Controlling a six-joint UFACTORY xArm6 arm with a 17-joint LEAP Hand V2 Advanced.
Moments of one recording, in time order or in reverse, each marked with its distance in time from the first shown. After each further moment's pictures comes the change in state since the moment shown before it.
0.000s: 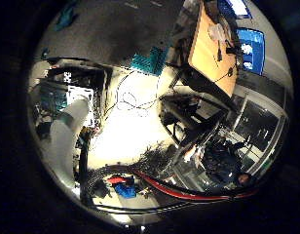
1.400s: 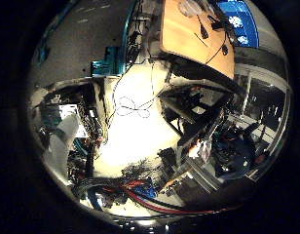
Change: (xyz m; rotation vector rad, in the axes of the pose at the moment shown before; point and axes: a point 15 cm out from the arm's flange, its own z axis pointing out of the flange) arm 0.137 0.000 -0.026 0.067 -0.023 0.228
